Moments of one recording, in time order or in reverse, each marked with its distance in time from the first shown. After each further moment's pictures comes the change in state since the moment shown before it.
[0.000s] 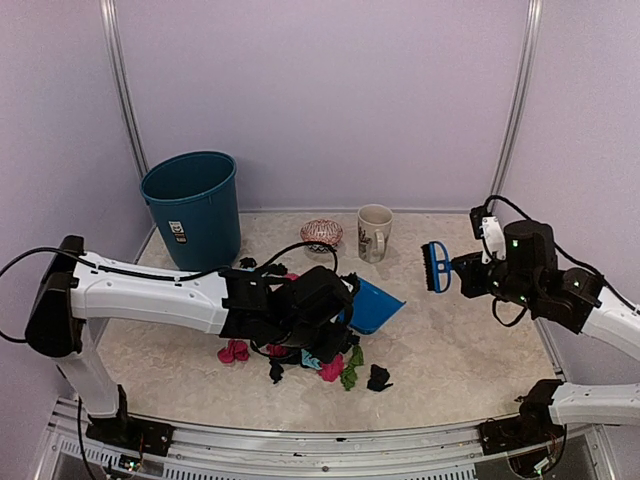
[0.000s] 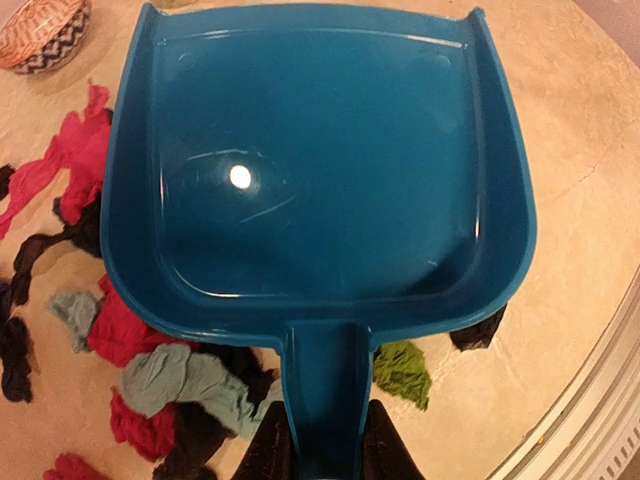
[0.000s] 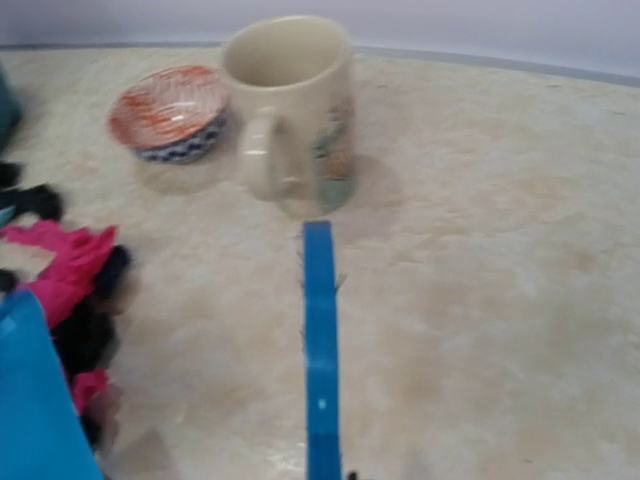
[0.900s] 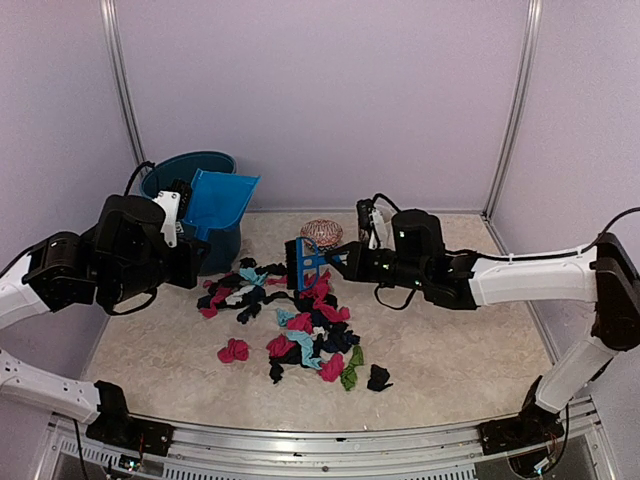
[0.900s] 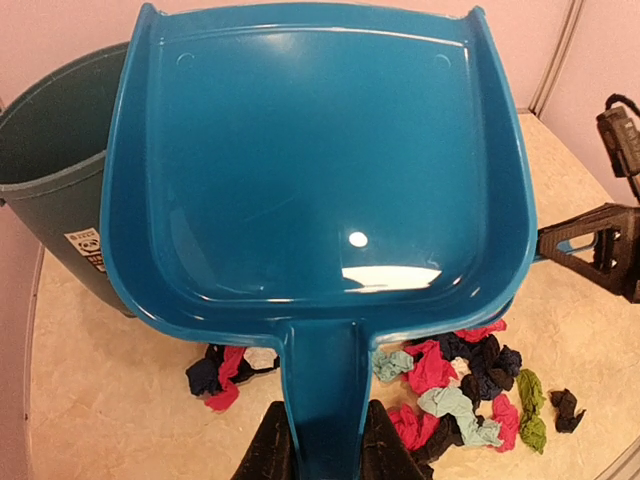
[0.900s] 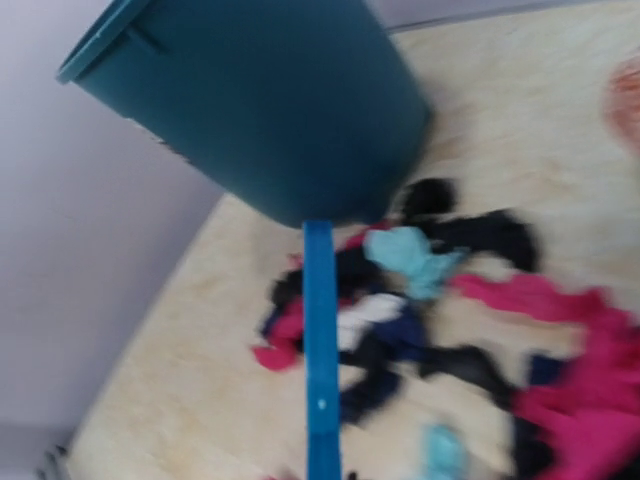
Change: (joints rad) left arm 0.191 -0.769 -0.213 -0.225 -0.348 0.014; right arm 0.216 0.688 0.224 0.665 -0.341 0.388
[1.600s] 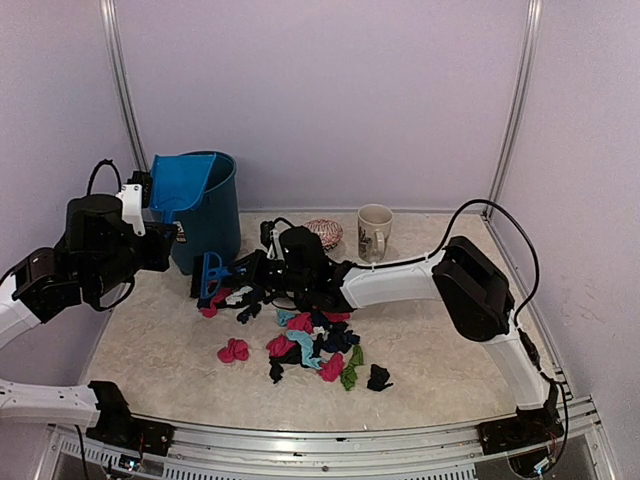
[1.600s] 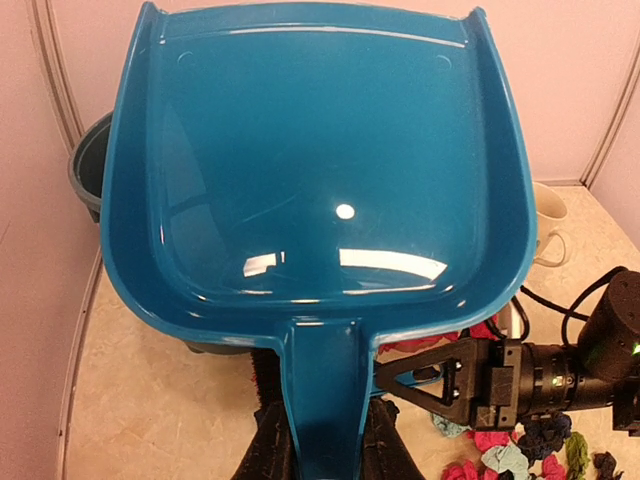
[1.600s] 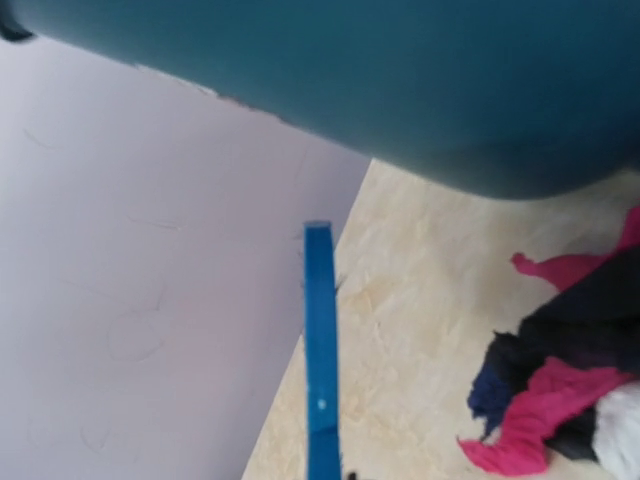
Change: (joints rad) left arm 0.252 -0.174 -0.141 0.181 0.050 0.163; right arm 0.143 0.808 0.764 0.156 -0.109 0.367
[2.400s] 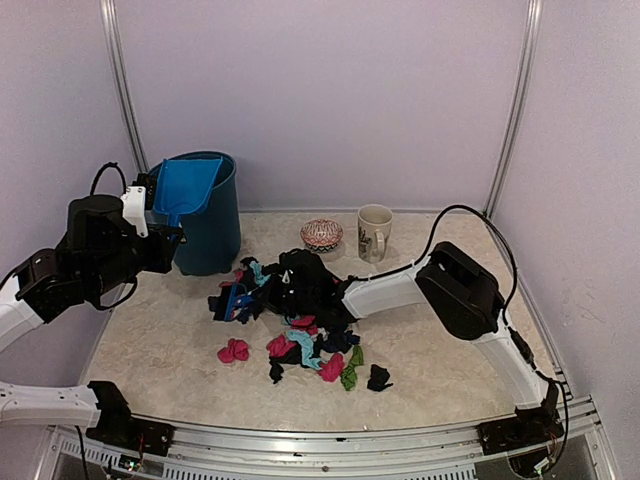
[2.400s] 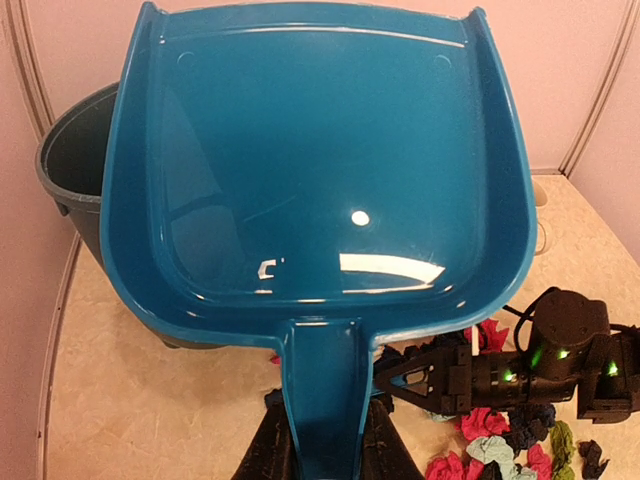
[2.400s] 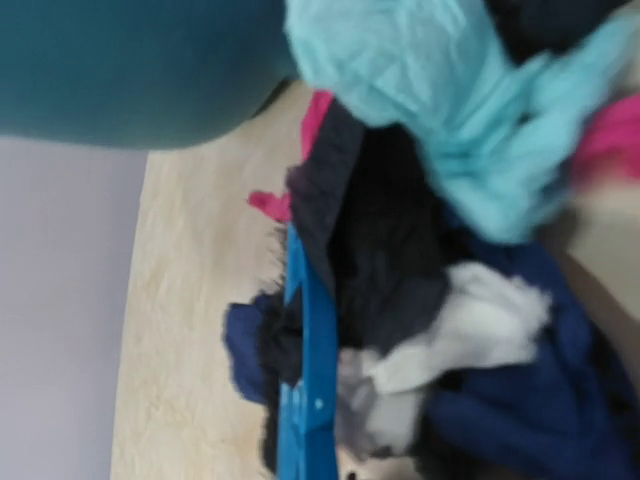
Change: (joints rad) left arm 0.053 0.000 -0.022 0.021 0.119 0.000; right arm -0.042 0.116 -0.025 -0.096 0.050 0.089
